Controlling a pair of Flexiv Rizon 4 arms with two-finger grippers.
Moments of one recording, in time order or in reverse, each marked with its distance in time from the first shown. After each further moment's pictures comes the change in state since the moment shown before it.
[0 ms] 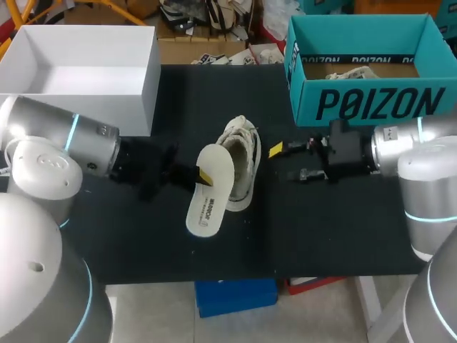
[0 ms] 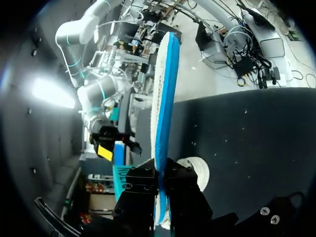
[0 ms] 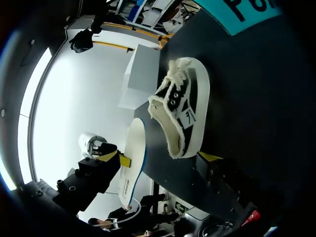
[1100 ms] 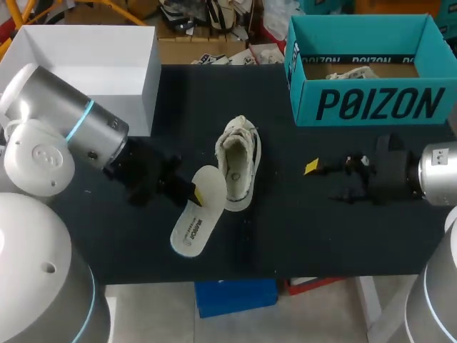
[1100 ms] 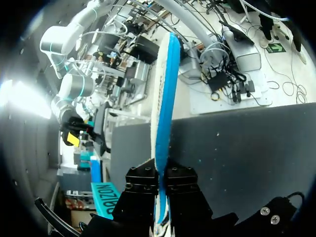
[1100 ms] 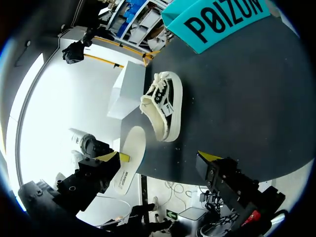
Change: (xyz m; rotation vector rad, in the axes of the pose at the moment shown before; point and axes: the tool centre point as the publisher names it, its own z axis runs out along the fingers) left arm 0.021 -0.032 -0.004 0.125 0.243 0.008; right arm 0.005 -0.052 -0.083 -0.159 -0.158 0.022
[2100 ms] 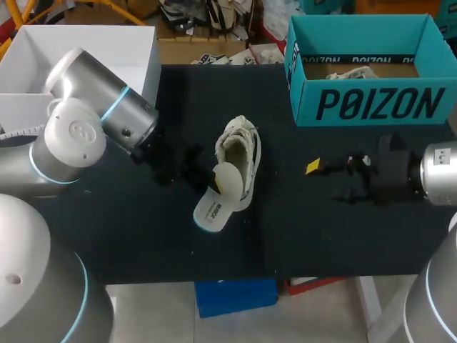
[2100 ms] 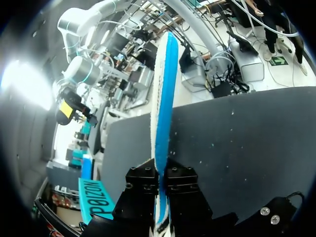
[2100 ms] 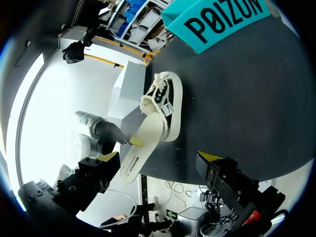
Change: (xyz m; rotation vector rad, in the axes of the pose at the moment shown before) left arm -0.005 0.055 0.038 0.106 0.016 -0.104; right arm 0.000 0.000 -0.002 0.001 0.000 0.000
